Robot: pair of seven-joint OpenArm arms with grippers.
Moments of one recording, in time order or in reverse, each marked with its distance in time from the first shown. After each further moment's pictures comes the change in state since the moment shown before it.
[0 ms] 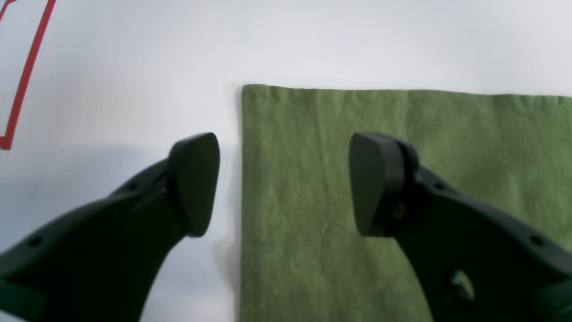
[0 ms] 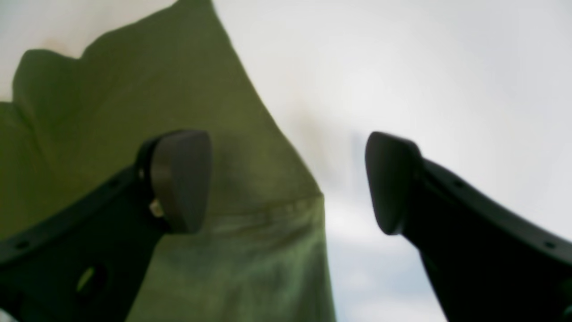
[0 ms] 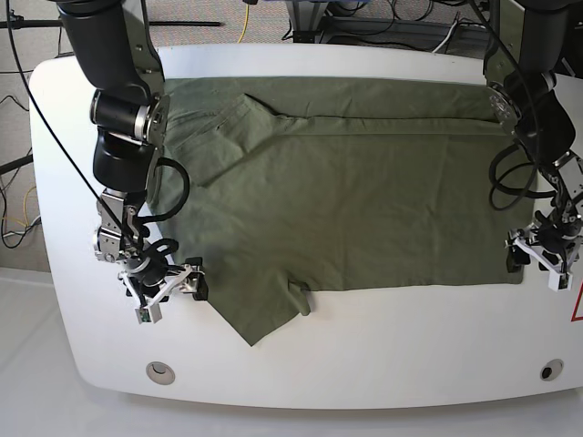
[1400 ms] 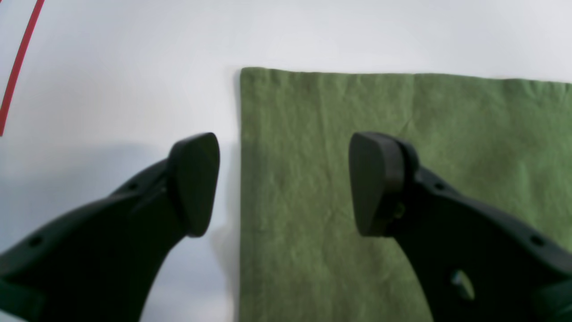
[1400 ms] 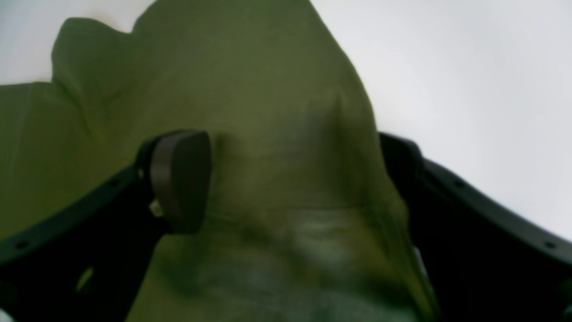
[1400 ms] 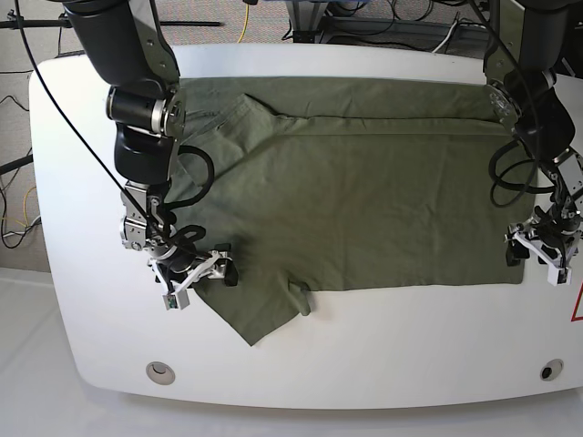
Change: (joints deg) left arm 0.7 -0.2 -0.3 -0.7 0.7 0.0 0.0; right arm -1.6 -4.1 -0.5 -3.0 0.6 0.2 2.5
